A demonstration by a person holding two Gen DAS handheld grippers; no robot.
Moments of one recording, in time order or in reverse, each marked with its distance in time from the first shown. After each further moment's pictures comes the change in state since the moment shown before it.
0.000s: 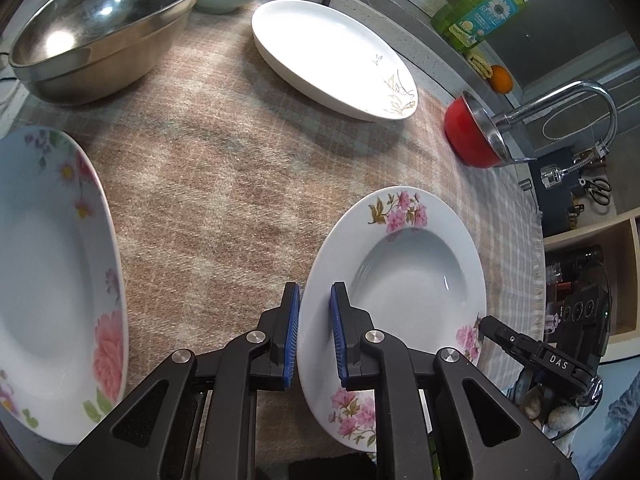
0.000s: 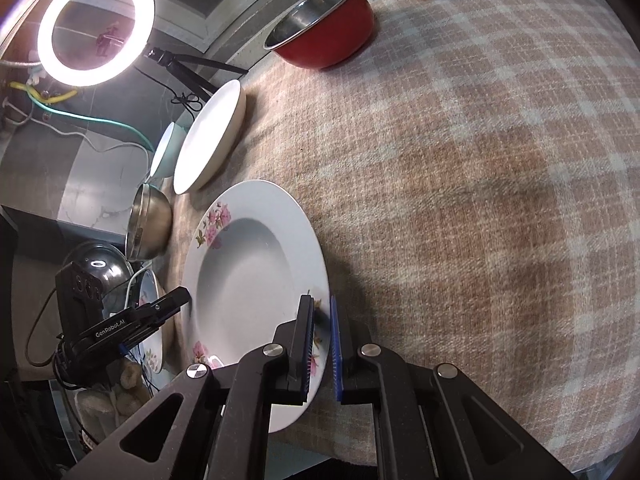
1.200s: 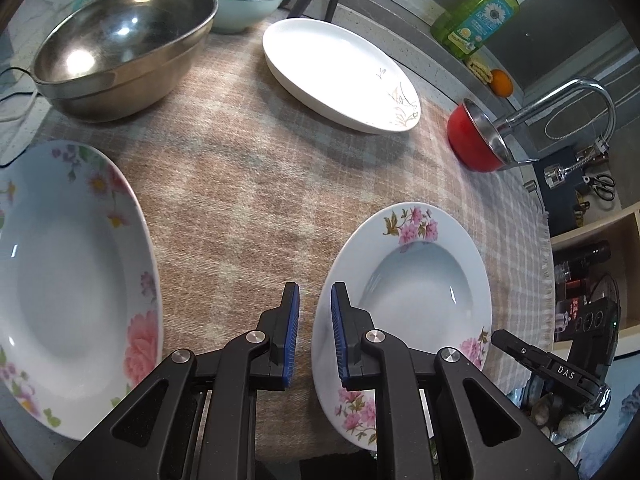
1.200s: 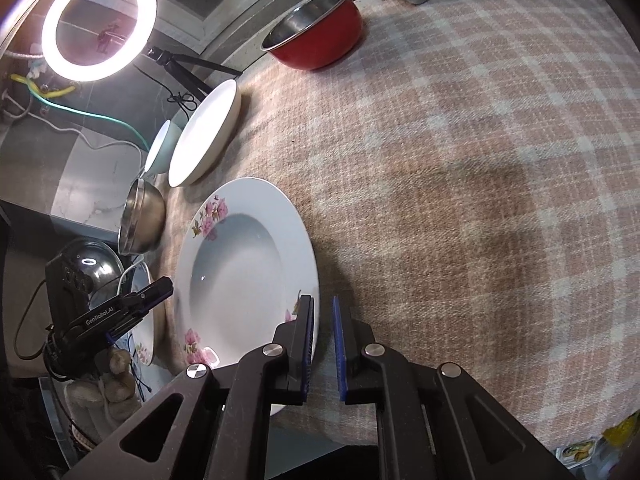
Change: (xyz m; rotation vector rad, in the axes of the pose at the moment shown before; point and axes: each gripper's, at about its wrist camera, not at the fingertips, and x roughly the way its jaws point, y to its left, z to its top) left arm -0.014 0.002 -0.001 0.028 -0.045 0.044; right arm -0.017 -0.003 -0.018 -0.007 -0.023 -0.048
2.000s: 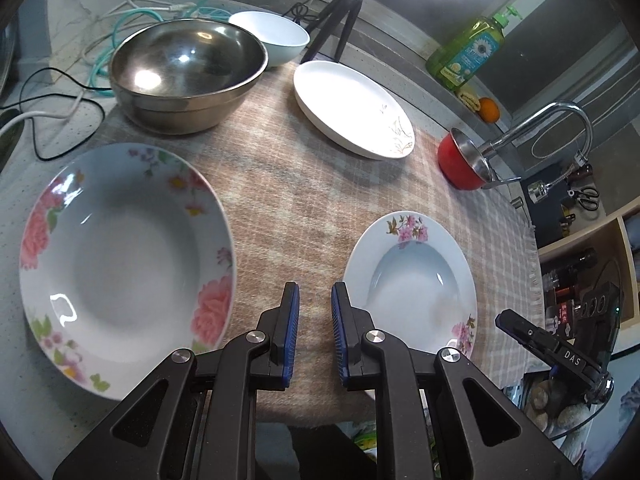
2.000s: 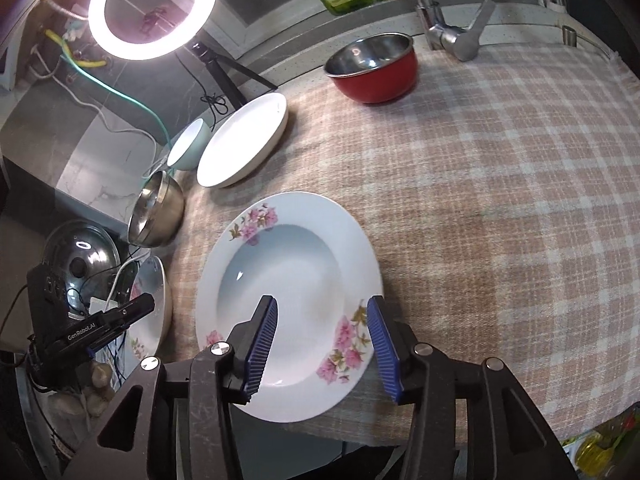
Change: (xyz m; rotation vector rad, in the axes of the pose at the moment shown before) left arm -0.057 0.024 -0.025 -0.019 -0.103 -0.012; right arm -0.019 0.057 -0.011 -0.136 -0.095 -0.052
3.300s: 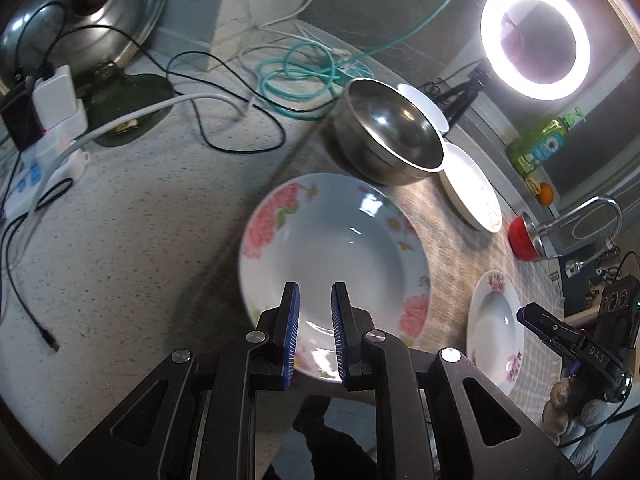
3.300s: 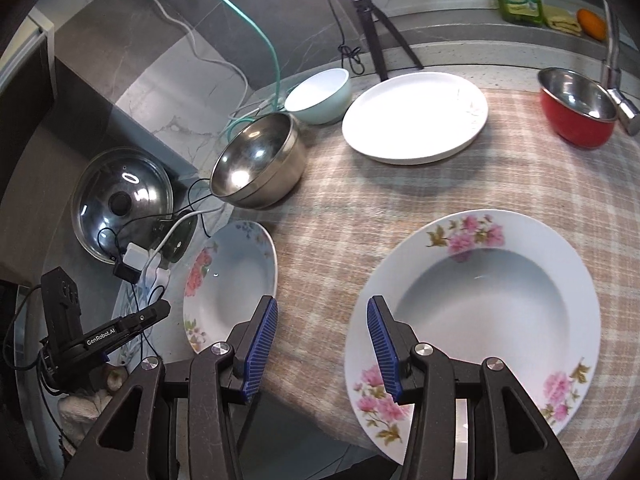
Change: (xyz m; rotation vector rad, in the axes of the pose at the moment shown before) left arm -0.080 0.134 -0.024 -0.223 -0.163 0.140; right arm 0.070 0.158 -0.001 -0.270 0.074 0.134
